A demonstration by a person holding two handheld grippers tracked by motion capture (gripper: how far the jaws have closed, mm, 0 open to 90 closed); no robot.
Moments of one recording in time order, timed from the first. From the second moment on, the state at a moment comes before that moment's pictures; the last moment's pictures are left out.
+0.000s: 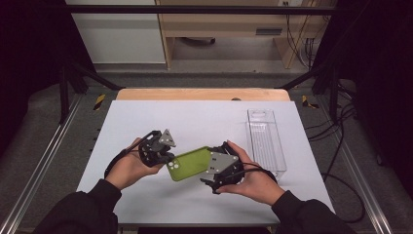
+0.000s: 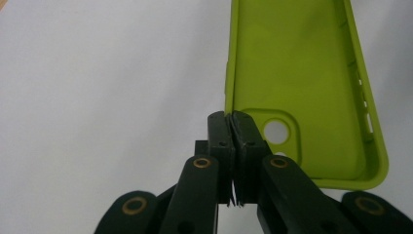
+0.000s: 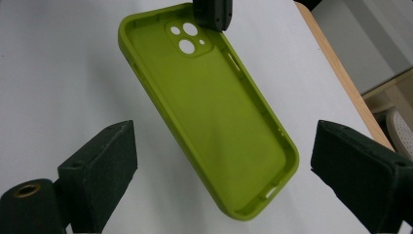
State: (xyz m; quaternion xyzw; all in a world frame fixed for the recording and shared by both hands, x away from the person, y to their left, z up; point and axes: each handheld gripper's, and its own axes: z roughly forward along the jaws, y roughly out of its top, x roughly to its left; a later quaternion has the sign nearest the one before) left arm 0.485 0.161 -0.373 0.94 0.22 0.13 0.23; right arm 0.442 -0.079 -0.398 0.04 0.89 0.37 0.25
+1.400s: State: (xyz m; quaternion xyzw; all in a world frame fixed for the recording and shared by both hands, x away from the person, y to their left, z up) left arm 0.481 0.153 -0.369 0.95 0.20 0.13 0.21; right arm 0.433 -0.037 -0.407 -0.09 0.92 0.32 0.19
